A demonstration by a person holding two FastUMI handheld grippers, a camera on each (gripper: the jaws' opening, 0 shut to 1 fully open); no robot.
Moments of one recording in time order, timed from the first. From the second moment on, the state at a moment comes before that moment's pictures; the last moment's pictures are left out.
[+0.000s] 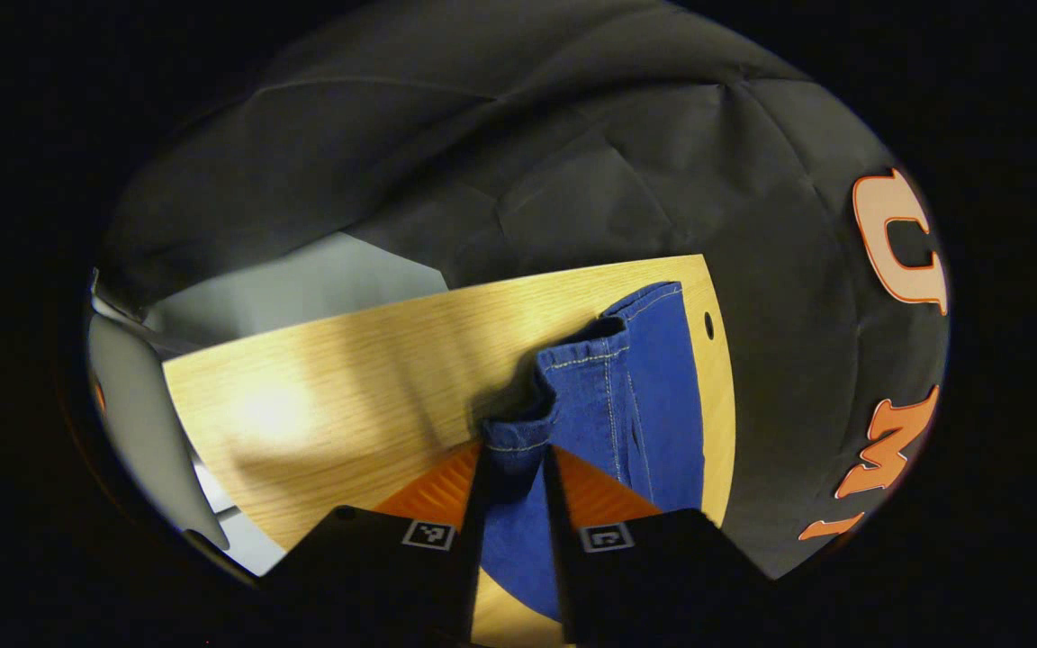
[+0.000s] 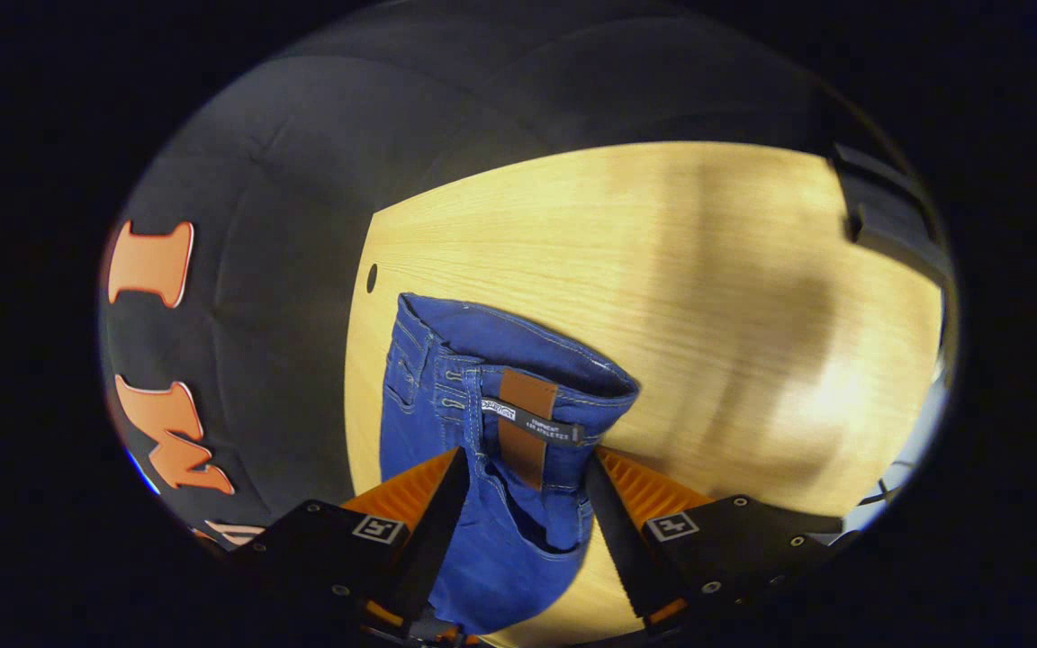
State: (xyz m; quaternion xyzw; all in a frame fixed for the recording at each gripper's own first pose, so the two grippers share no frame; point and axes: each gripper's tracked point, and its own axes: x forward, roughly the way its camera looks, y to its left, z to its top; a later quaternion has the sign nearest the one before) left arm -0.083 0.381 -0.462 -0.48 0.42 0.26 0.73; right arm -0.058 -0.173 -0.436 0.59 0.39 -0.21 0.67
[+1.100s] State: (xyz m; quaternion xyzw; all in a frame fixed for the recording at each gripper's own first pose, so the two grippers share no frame) left arm -0.067 0.361 -0.409 -0.44 0.41 0.25 0.76; right arm -0.046 -0.175 -0.398 0.59 0.39 -0.24 0.66
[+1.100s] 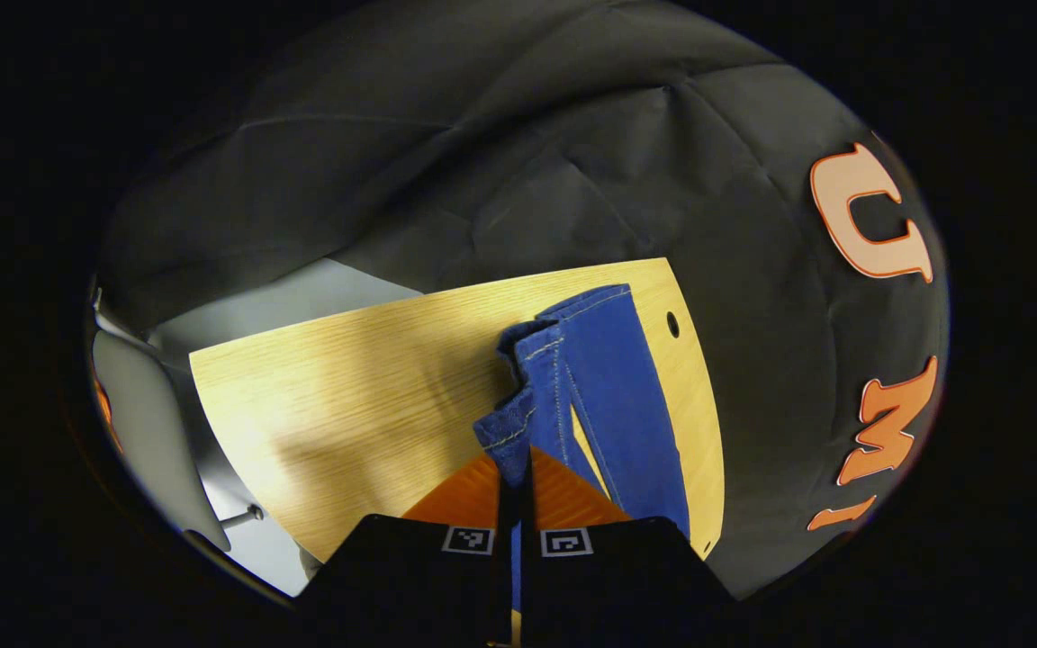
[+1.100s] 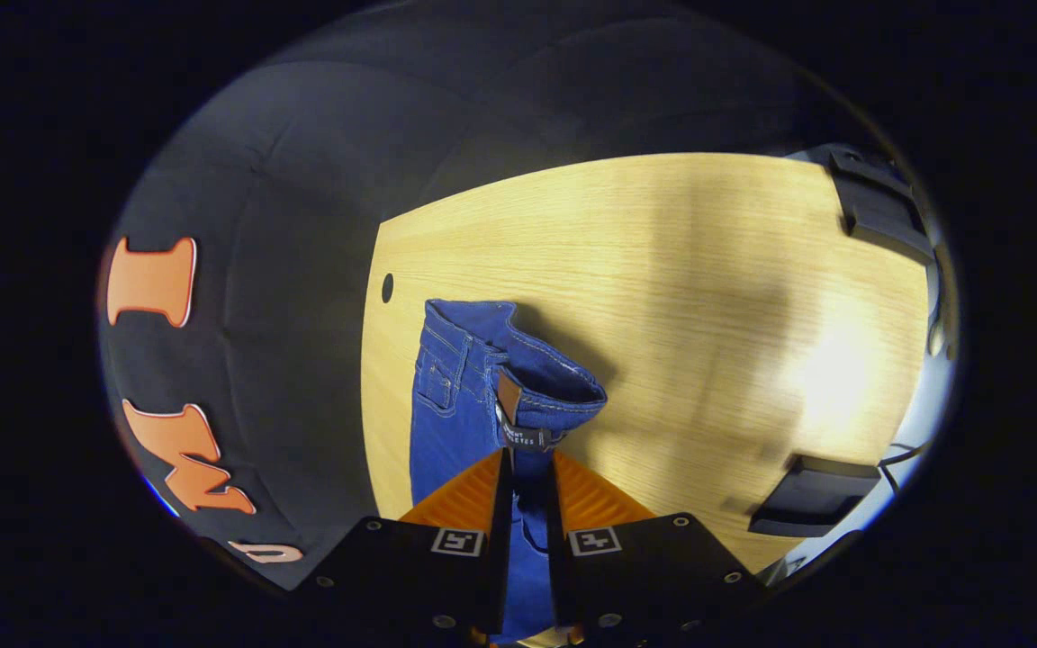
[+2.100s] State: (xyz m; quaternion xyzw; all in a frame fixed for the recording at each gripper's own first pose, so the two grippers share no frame) left arm 0.057 0.361 -0.374 -0.51 0.48 0.31 0.65; right arm 0.093 -0.168 -0.373 0.65 0.45 -0.30 0.53
